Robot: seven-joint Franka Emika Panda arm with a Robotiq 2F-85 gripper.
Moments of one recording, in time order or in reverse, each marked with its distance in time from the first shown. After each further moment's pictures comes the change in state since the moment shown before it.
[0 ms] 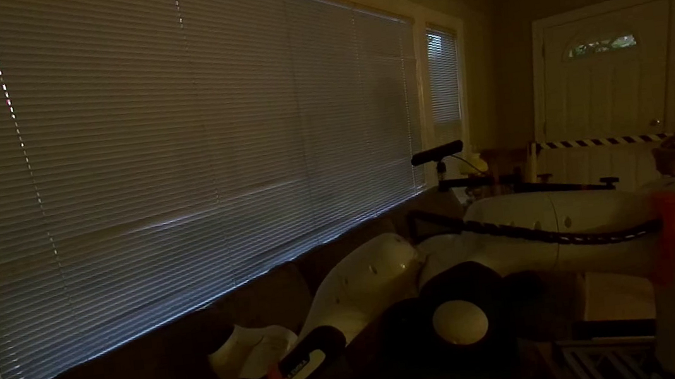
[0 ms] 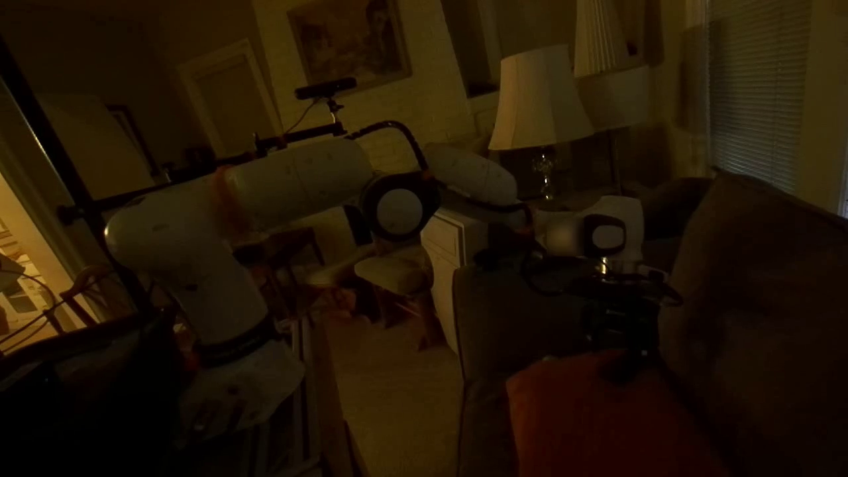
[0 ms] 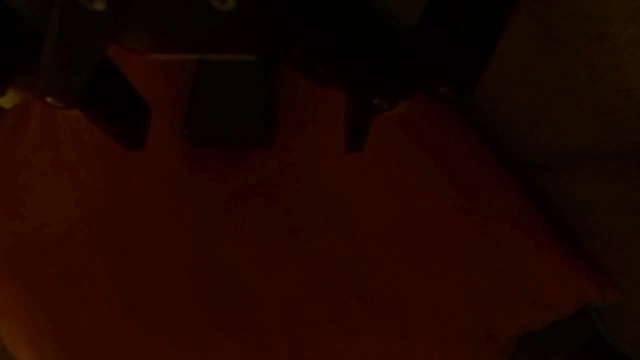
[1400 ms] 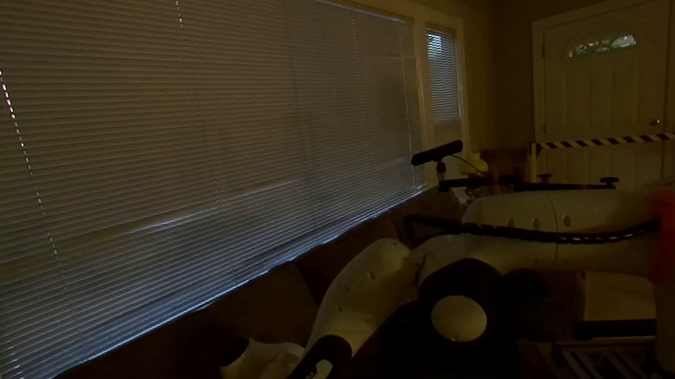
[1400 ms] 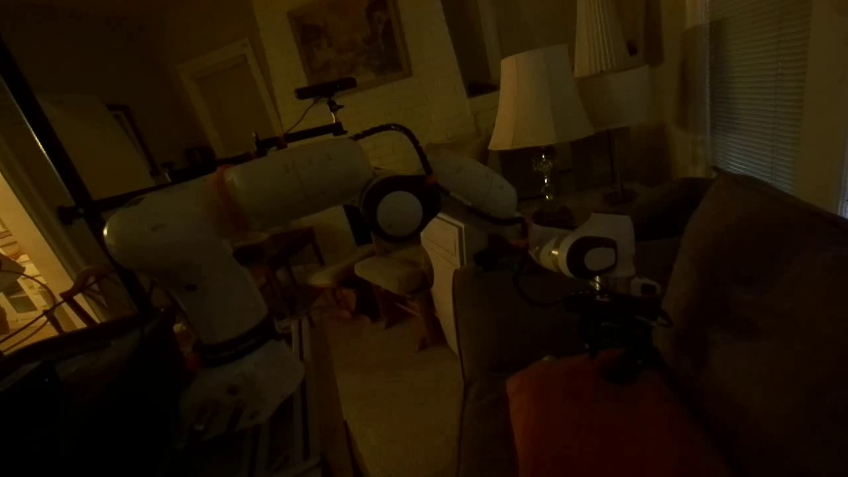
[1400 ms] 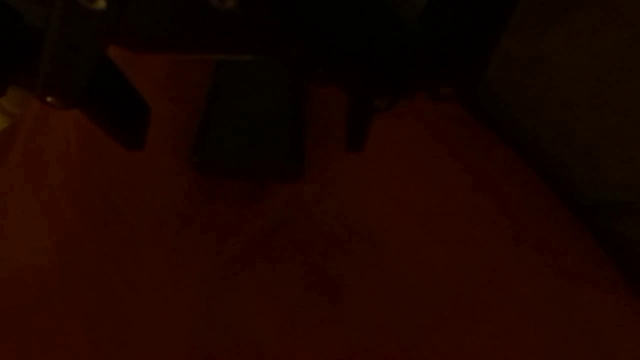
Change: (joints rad) arm -0.012 -0.005 0.043 -0.117 0.005 0.213 0.001
